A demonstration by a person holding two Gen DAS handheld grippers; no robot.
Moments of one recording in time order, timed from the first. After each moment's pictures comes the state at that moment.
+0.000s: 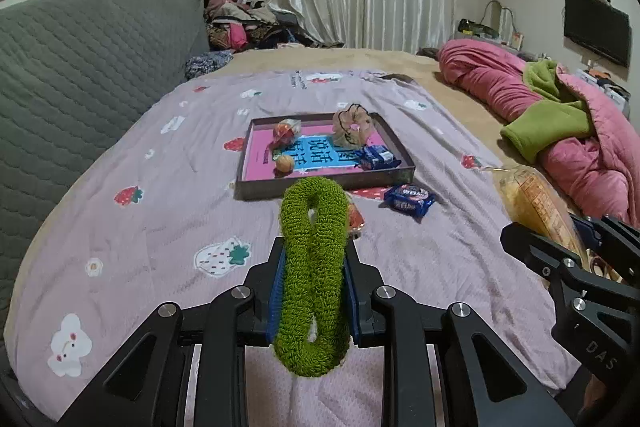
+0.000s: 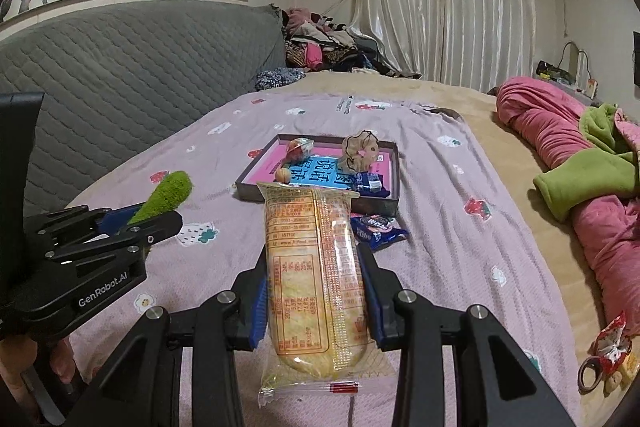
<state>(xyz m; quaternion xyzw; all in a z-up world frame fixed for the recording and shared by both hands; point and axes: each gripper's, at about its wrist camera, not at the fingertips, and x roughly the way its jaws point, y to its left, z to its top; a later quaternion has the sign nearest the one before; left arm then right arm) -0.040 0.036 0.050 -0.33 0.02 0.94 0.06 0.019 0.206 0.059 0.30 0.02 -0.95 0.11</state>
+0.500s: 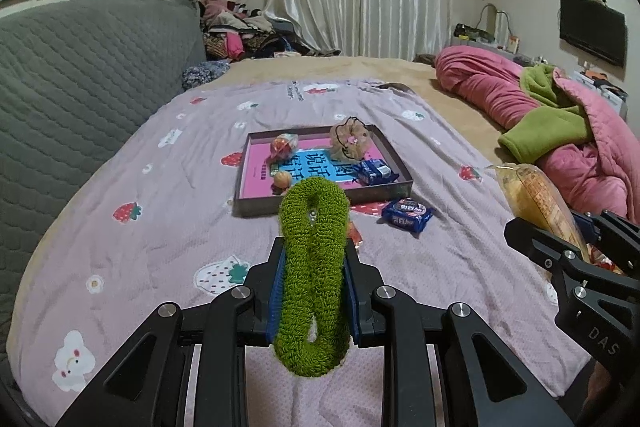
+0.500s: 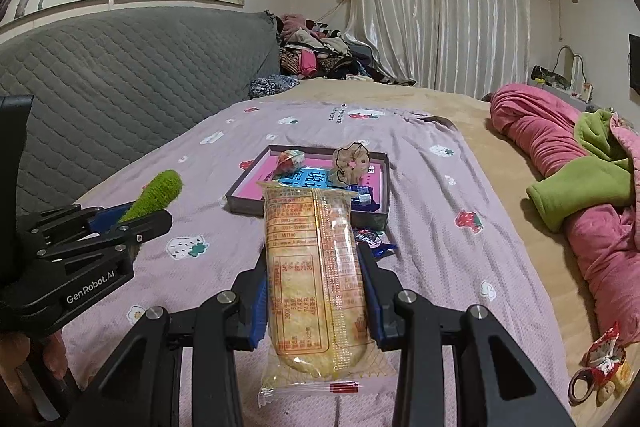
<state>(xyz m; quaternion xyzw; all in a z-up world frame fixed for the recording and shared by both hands) -0.049 0.037 0.060 -0.32 0.02 0.95 0.07 0.010 0.213 0.069 0.29 0.02 -0.95 0.10</state>
